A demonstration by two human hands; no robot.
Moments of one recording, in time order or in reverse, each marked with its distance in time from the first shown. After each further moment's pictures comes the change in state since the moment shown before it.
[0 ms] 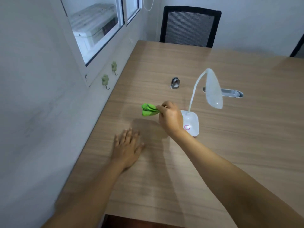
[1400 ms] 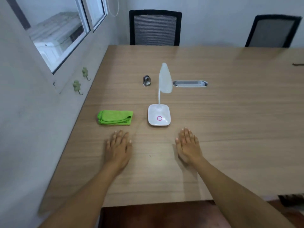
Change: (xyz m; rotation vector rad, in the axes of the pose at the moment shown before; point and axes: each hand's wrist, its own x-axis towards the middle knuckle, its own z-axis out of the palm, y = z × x) left_hand -0.028 0.046 0.007 -0.067 0.102 0.022; right_hand -0.174 0.121 -0.041 -0.135 -0.491 0.523
